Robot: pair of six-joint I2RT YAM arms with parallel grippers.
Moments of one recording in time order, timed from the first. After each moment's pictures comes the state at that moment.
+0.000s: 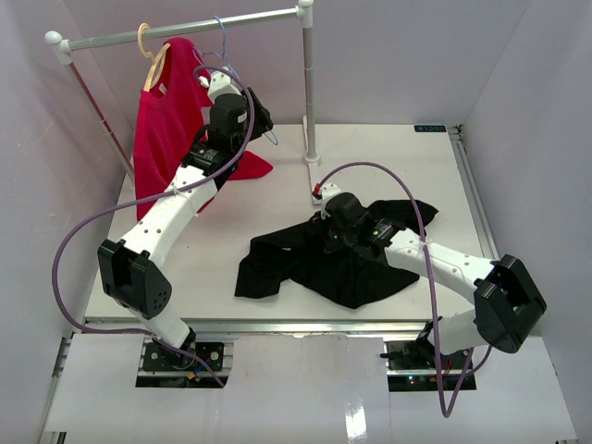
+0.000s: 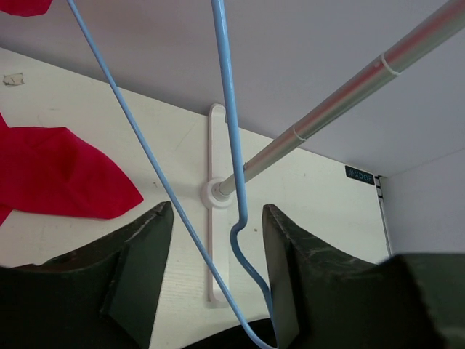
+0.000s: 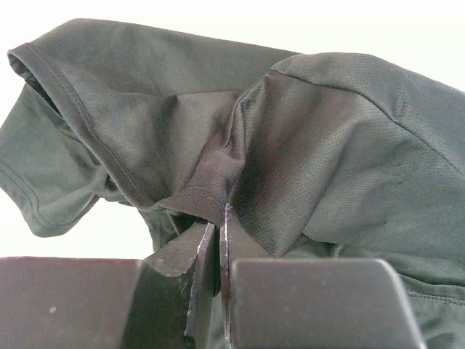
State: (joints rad) left arm -0.46 1.64 1.66 -0.23 -0.36 -0.57; right arm 0.83 1.40 0.93 -0.26 0.05 0.24
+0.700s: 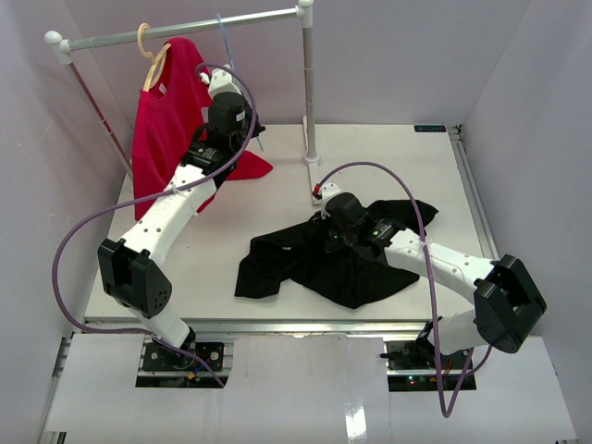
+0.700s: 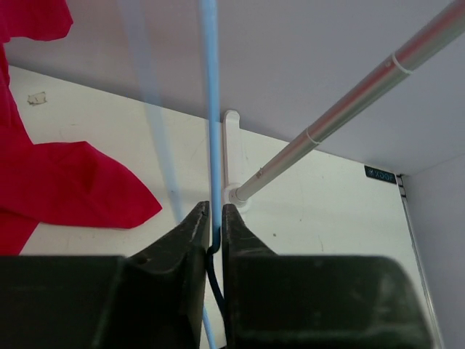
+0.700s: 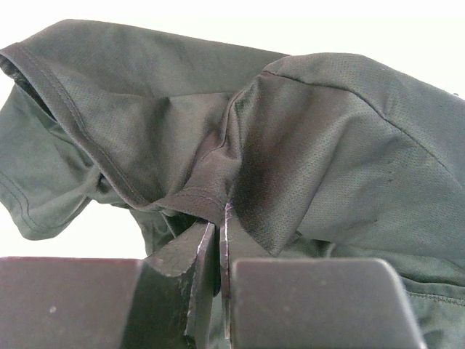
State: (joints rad) left arm -0.45 1.64 1.66 -0.22 -0.36 -0.49; right arm 0.83 1.40 0.93 -0.26 0.07 0.23
